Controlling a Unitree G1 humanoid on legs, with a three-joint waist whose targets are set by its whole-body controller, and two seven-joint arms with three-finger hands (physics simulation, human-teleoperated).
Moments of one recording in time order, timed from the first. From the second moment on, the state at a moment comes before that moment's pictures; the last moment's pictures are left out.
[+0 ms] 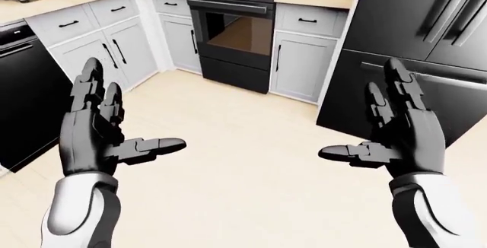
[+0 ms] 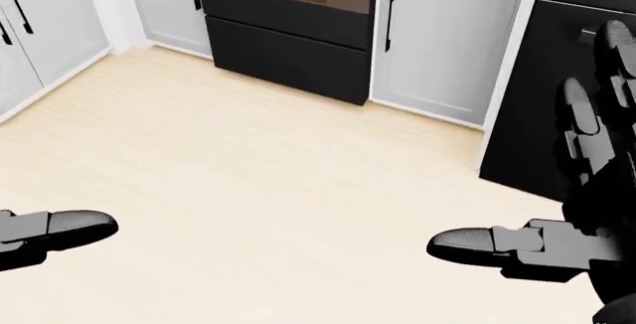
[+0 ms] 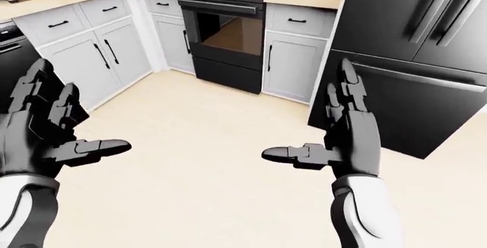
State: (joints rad) left arm -0.17 0.17 0.35 -0.85 -0.21 0.83 0.05; right arm -0.13 -0.10 -0.24 -0.96 0.19 0.90 -0.06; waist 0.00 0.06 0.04
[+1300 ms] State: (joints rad) left arm -0.17 0.16 0.32 -0.83 -0.20 0.82 0.05; right arm -0.12 -0.11 -0.26 -0.94 0.17 0.88 -0.06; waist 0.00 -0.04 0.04
